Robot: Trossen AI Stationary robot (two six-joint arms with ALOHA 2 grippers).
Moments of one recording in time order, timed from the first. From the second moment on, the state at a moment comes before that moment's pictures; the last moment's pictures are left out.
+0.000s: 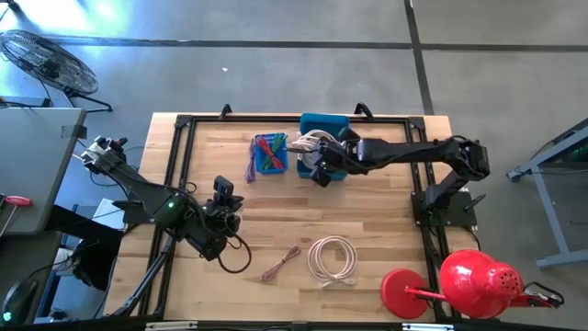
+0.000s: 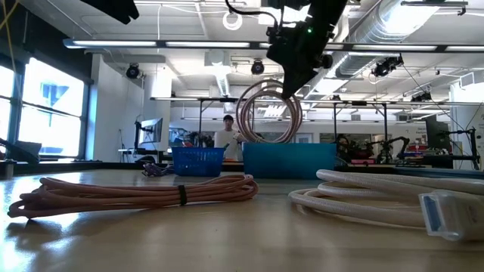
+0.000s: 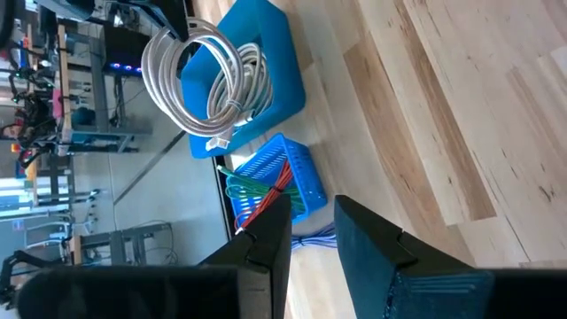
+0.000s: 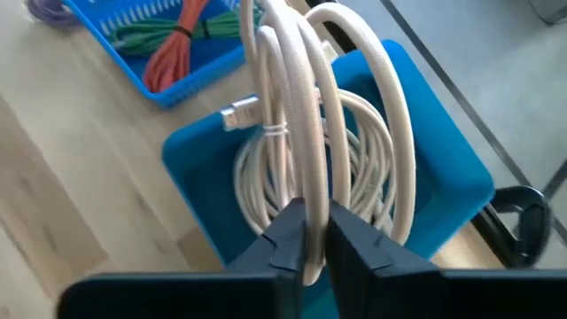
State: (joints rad) left arm -0.62 1.32 1.24 -1.16 -0.87 0.01; right arm -0.13 1.64 1.33 -0.73 0.52 0.31
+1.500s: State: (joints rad) left arm -0.62 1.32 1.24 -1.15 -0.85 -0.01; right arm -0.22 1.64 1.33 -0.77 0.67 0.30
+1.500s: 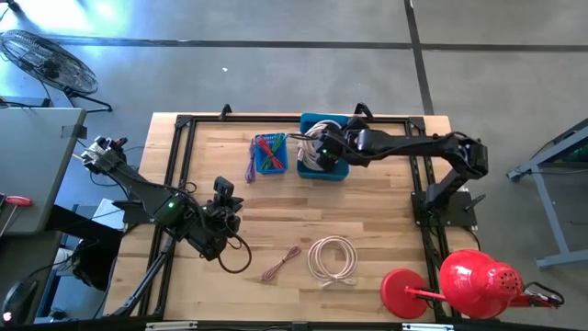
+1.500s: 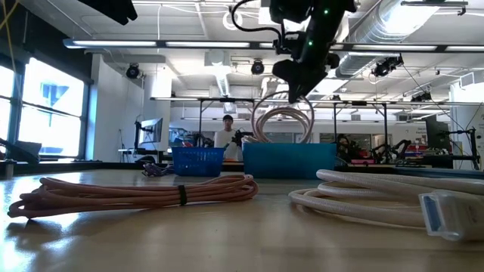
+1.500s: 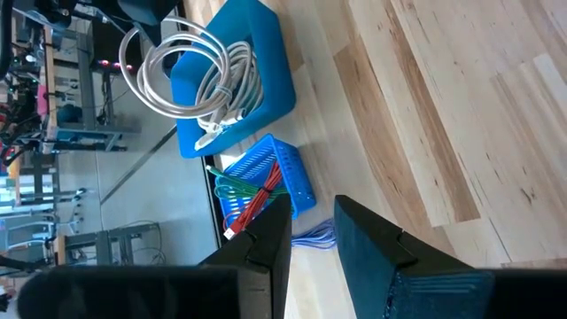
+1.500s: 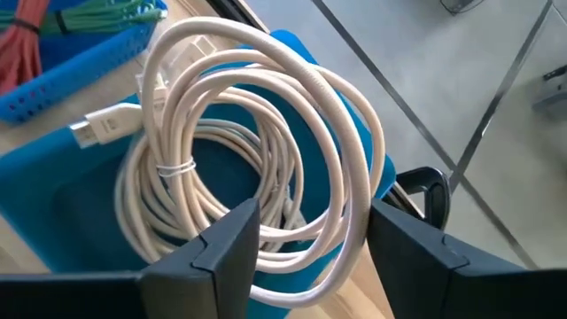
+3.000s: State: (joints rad) left arm -0.62 1.32 1.24 -1.15 -0.85 -0.01; right arm -0.45 1.64 1.33 -0.71 0.34 0.20
